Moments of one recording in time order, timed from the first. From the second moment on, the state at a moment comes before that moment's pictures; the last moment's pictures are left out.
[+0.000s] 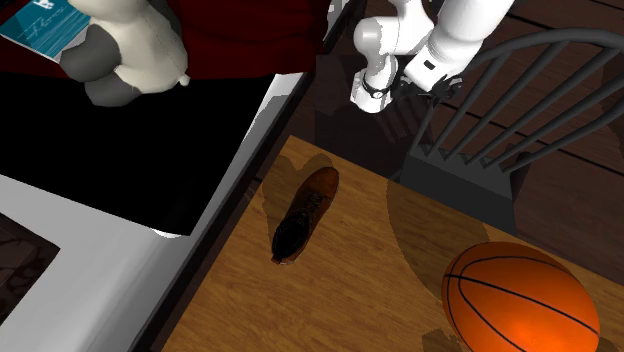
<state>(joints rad) 0.00 -0.75 -0.01 -2.41 0.05 1.60 0.05</state>
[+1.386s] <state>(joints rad) -0.11 -0.32 -0.22 -2.15 0.10 2.08 0.00</state>
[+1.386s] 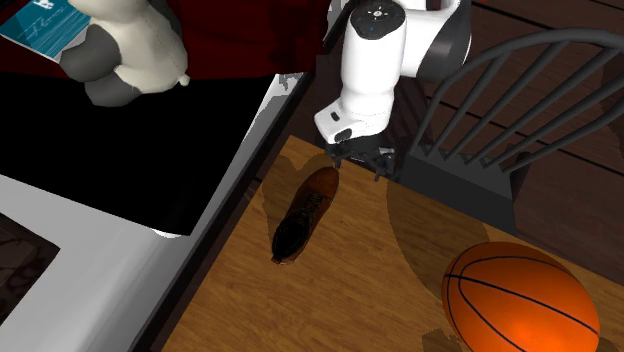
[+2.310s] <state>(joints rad) -0.15 -0.07 -0.34 -1.96 0.29 2.27 -0.10</state>
